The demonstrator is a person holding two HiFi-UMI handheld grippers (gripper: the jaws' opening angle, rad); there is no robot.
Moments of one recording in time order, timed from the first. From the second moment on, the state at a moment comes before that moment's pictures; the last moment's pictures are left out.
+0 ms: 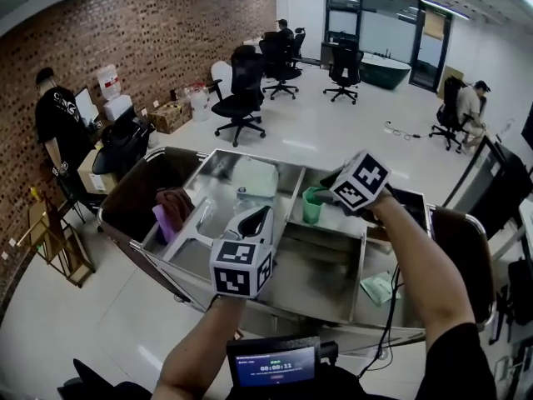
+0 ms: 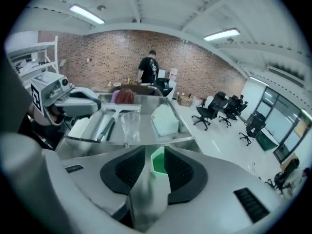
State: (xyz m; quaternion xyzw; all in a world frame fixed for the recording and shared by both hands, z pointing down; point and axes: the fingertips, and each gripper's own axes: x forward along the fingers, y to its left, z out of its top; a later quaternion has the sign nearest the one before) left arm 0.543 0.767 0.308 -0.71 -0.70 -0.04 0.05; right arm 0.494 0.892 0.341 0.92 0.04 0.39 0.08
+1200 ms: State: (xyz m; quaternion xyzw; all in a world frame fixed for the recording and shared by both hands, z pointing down) left arm 0.452 0.564 0.350 -0.74 -0.67 0.00 0.01; right arm 0.255 0.633 0.331 0.97 0.22 -0.02 0.05
